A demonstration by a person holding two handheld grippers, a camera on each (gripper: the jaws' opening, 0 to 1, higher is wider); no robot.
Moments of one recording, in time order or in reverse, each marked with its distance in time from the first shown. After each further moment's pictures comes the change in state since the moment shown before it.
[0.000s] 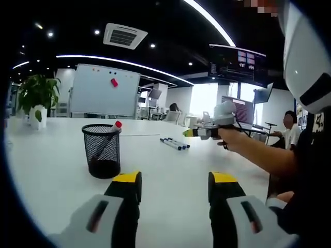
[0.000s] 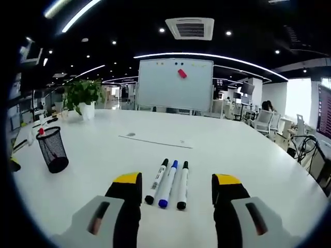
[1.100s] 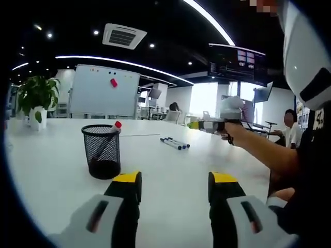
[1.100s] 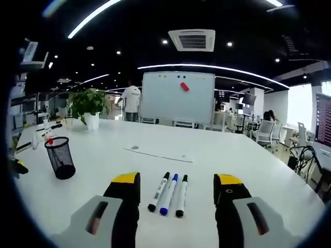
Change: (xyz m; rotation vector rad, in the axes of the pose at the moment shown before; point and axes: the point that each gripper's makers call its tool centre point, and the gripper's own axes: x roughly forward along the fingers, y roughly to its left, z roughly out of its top) left arm 0.001 0.000 0.000 0.014 0.004 0.001; right arm -0.020 -0.002 0.028 -0.016 -0.096 0.024
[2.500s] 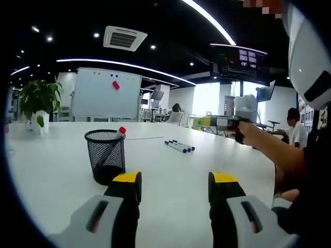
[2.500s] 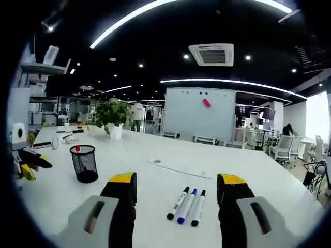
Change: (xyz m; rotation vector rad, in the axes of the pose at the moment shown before) left arm 0.006 0.013 0.009 0.007 -0.019 0.037; right arm -0.022 0.029 0.027 -0.044 -0.125 0.188
